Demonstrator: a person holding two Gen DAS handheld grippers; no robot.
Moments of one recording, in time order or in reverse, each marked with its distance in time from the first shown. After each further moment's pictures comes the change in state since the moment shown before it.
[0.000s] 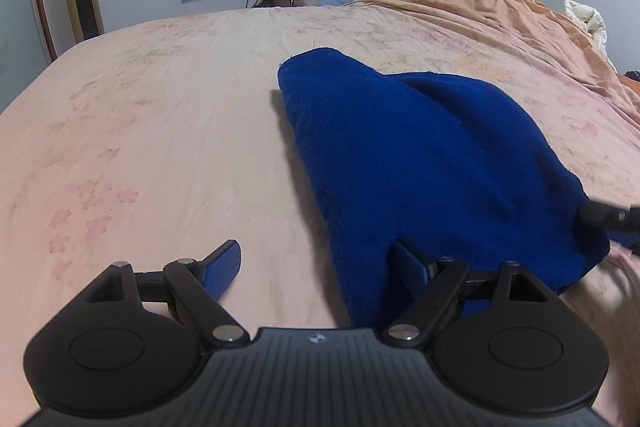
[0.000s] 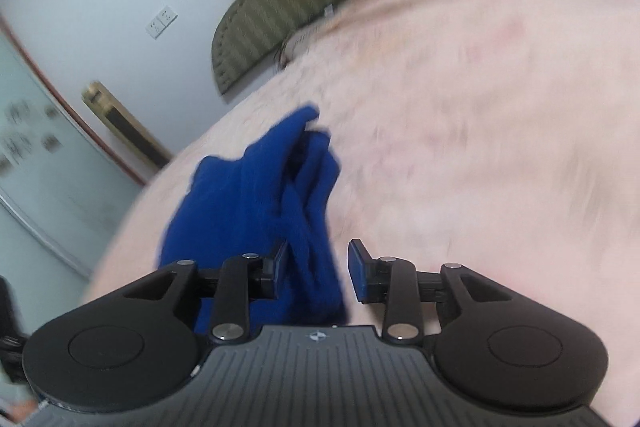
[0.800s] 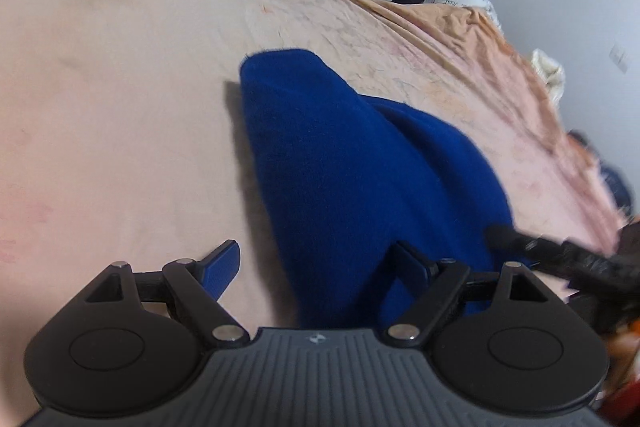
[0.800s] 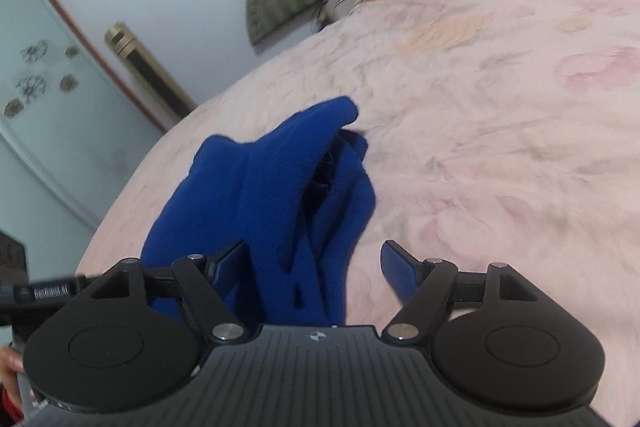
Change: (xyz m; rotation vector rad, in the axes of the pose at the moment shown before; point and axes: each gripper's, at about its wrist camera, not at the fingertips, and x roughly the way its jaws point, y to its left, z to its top) left arm 0.056 0.046 0.045 -0.219 0.101 -0.353; right arm 0.086 -0.004 0.053 -0.086 0.188 0.143
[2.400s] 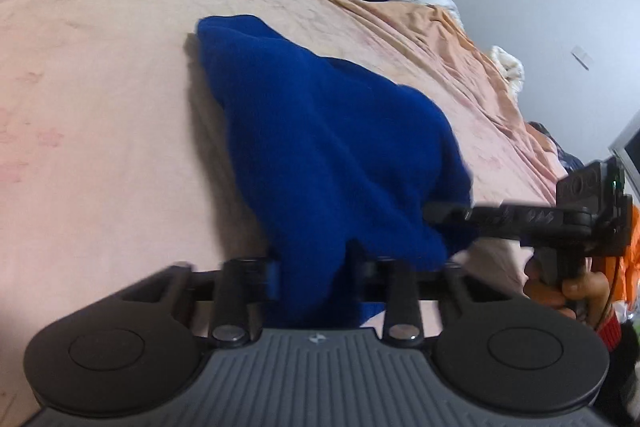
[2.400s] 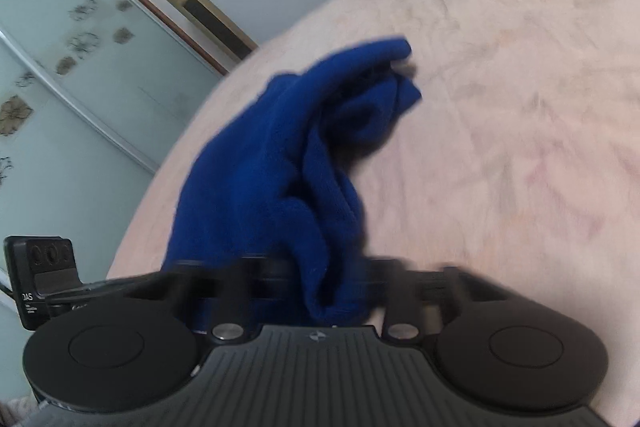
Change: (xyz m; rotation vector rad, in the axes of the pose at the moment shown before) left arm -0.033 0.010 -0.040 0.020 -0.011 -0.105; right arm 0.013 0.026 -0.007 0.006 0.193 0.173
